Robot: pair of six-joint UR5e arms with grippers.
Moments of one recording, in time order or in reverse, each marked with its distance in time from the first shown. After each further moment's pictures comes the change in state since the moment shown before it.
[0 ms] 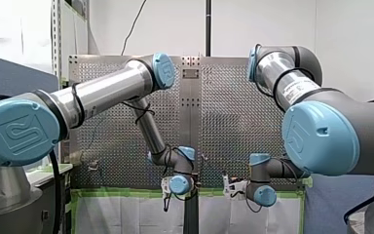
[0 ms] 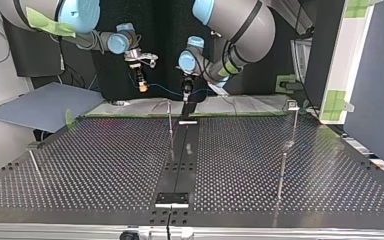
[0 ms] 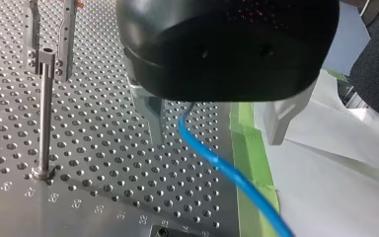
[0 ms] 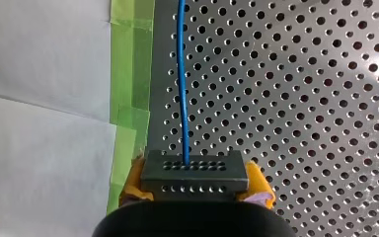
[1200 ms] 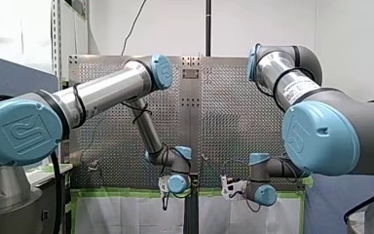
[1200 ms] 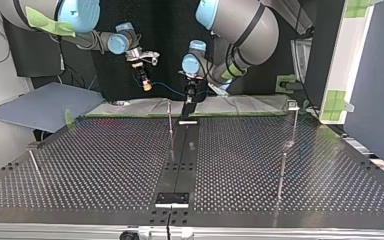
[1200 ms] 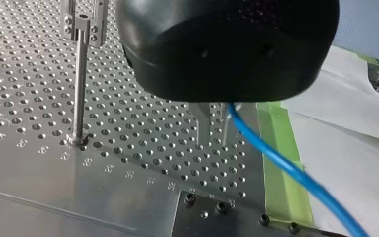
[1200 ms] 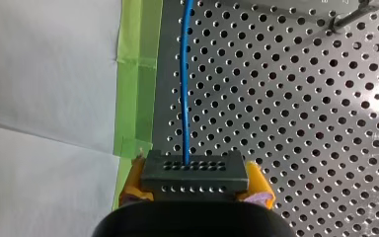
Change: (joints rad) left arm 0.032 0.000 0.001 0.041 -0.014 -0.035; right arm 0.001 -0.003 0.000 0.020 -0.084 -0.005
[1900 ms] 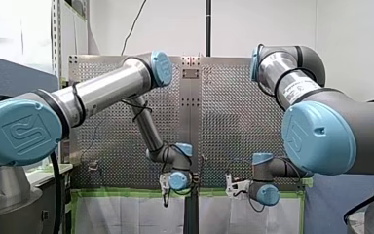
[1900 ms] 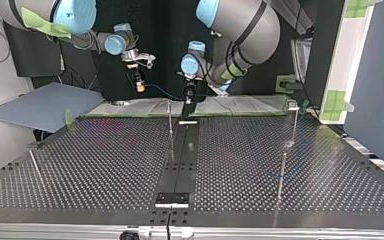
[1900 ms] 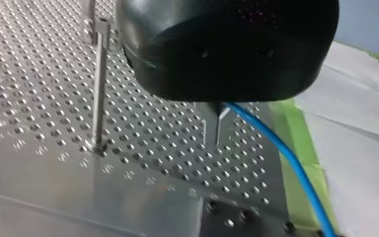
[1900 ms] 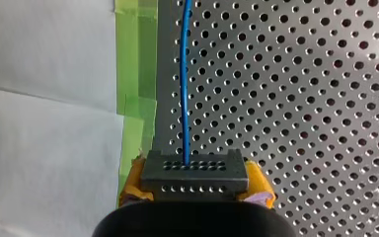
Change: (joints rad) left arm -0.007 0.028 -0.005 0.003 -0.010 0.006; right arm -0.029 0.000 0.000 0.002 0.066 0.032
